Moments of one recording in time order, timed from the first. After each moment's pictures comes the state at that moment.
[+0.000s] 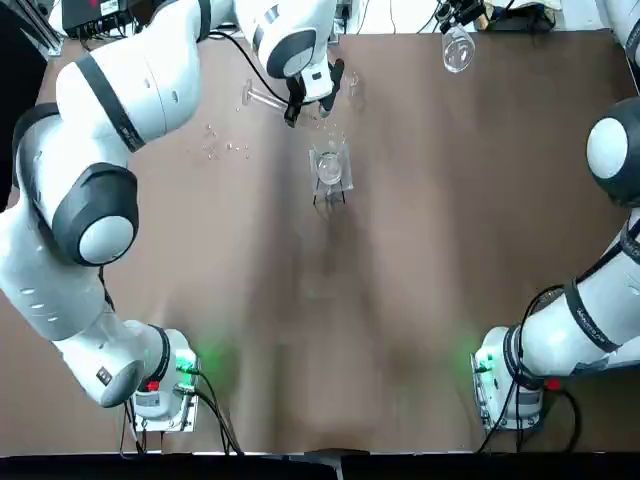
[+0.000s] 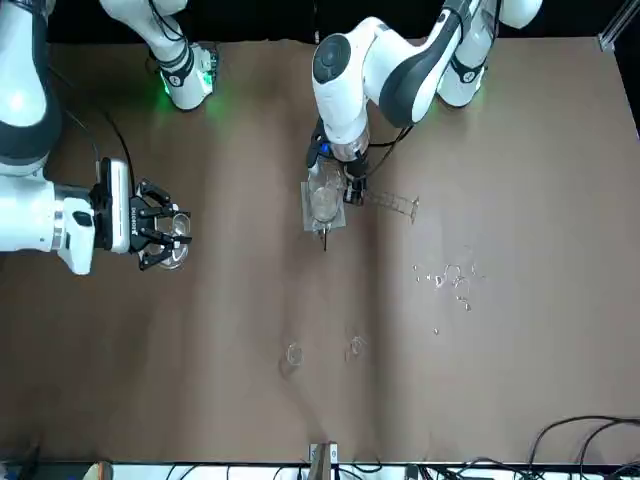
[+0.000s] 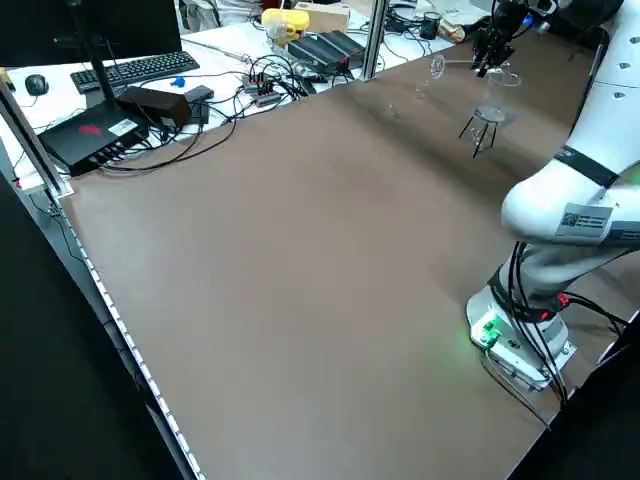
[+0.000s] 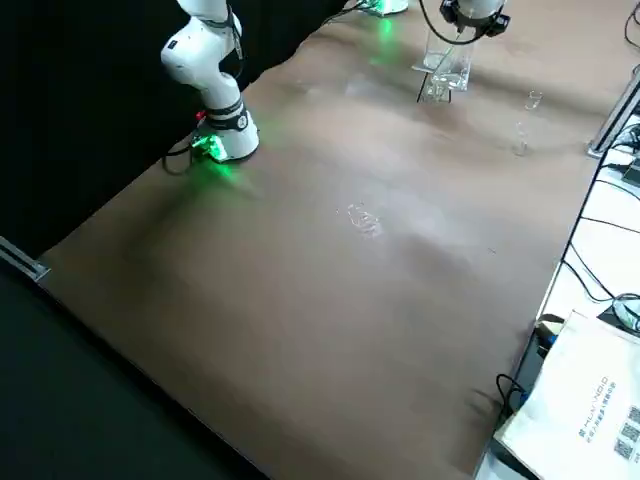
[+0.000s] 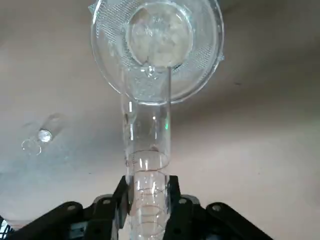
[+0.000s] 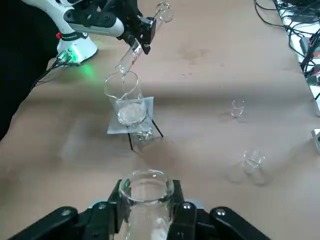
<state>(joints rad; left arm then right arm) -0.70 0.36 -0.14 -1.56 0.27 1.79 1.01 0.13 0.34 -0.05 -1.41 0.77 1.55 -1.64</state>
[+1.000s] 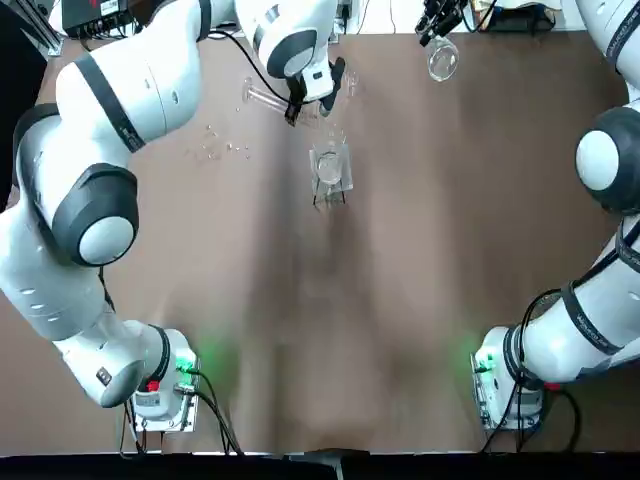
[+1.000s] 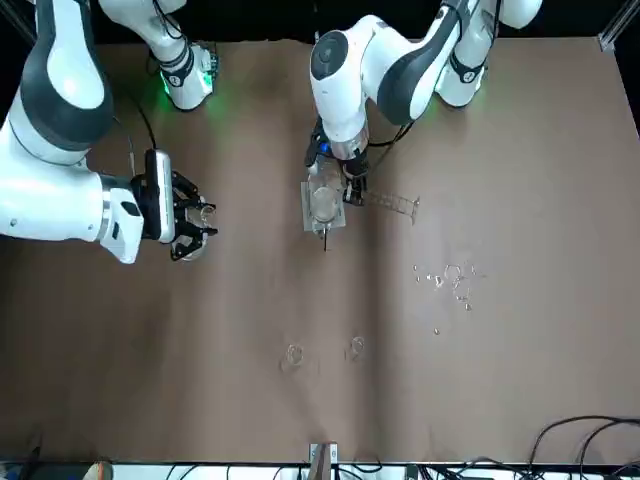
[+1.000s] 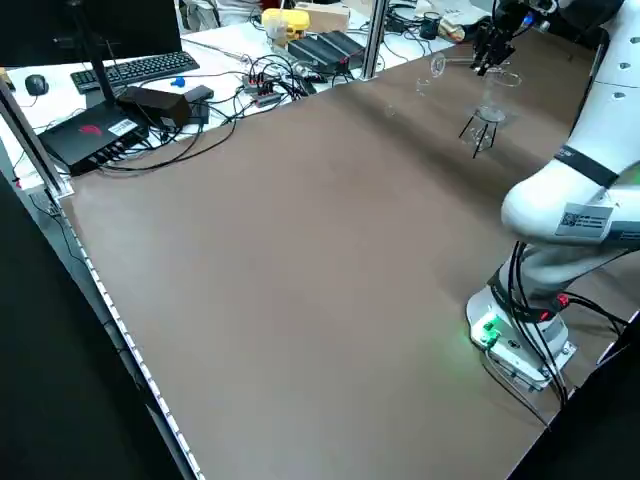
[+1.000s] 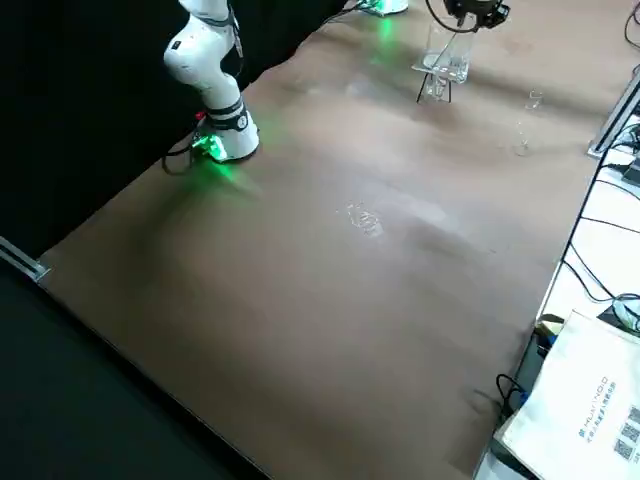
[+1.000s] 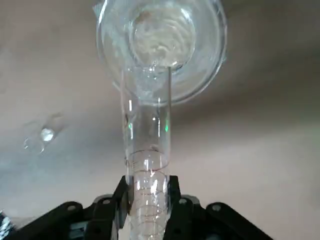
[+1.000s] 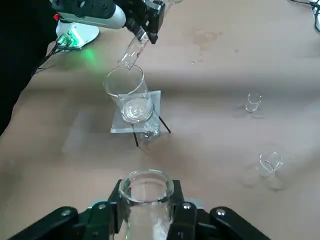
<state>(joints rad) -0.70 0.36 -0.14 -1.55 0.27 1.79 1.00 0.24 0.34 -0.05 -1.41 0.68 1.59 -1.55</state>
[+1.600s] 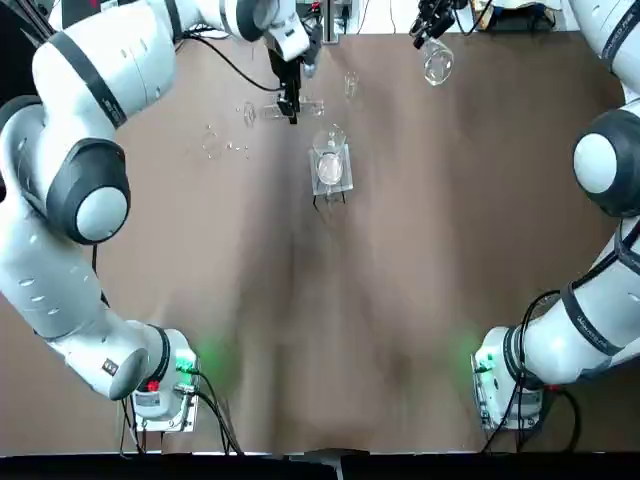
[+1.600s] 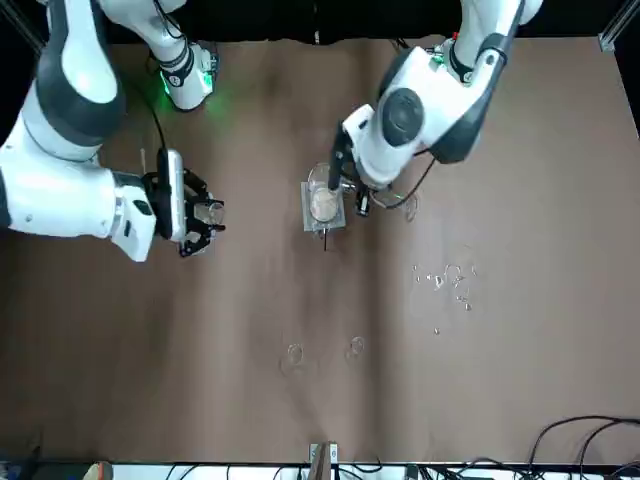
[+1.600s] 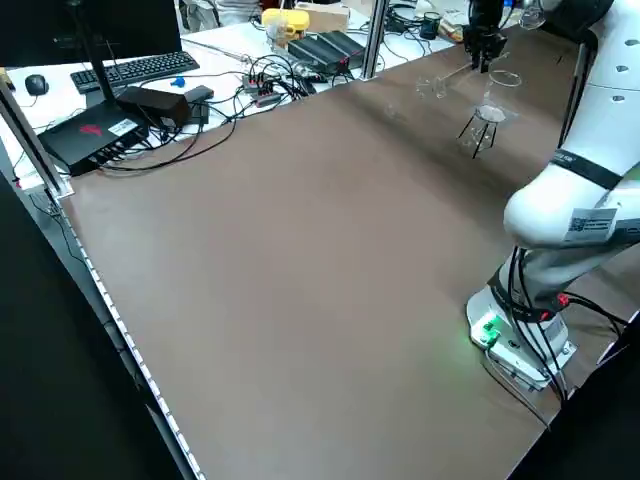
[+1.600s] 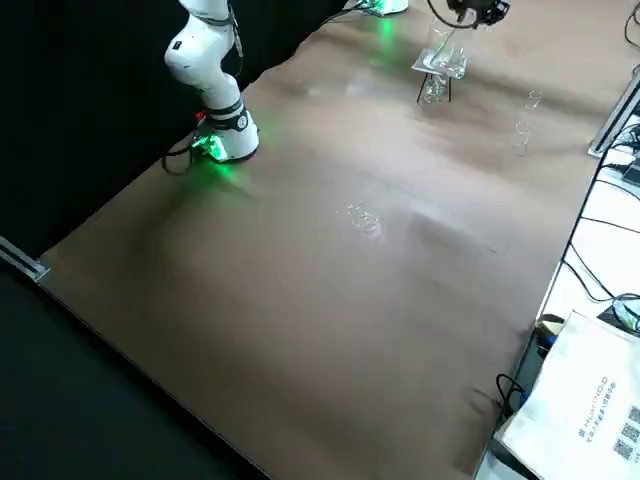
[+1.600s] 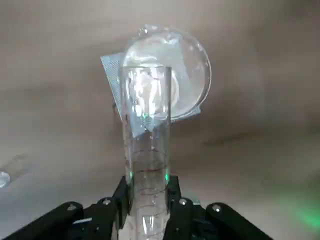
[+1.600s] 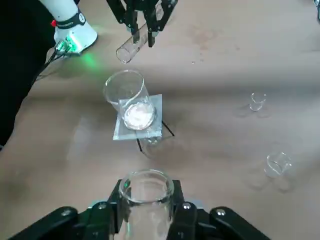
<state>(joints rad) -0.52 0.35 -0.13 -1.55 -0.21 1.79 1.19 0.28 0.34 -0.05 -1.41 0.68 1.61 -1.46</state>
